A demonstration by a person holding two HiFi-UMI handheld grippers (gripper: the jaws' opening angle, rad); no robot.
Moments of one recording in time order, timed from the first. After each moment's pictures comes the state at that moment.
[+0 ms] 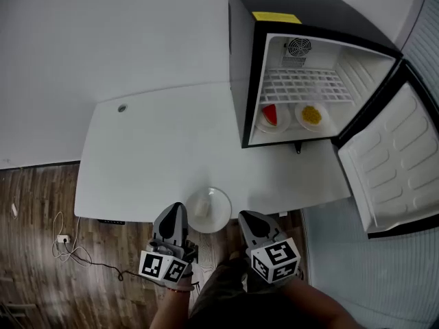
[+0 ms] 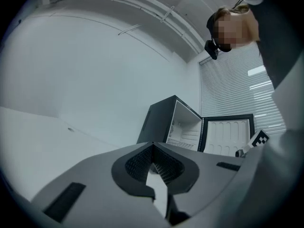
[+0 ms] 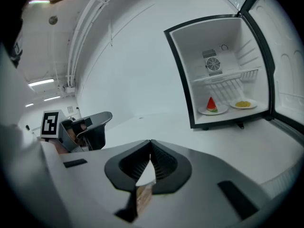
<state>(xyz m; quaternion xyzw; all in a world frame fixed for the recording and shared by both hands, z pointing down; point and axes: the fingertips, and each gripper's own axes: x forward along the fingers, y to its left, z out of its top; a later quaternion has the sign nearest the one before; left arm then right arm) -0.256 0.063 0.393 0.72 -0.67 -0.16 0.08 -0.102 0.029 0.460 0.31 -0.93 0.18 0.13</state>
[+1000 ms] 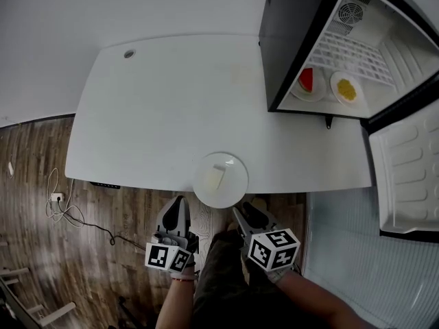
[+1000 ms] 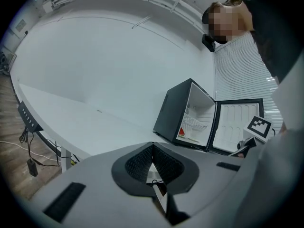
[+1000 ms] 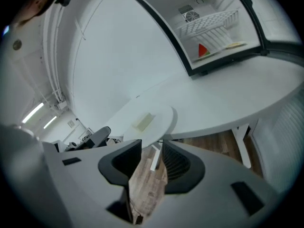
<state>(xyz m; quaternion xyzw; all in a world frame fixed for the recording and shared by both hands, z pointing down) -0.285 0.120 0.523 0.66 -0.72 -0.12 0.15 -0.132 0.079 0.575 0.28 -0.87 0.37 0.19</state>
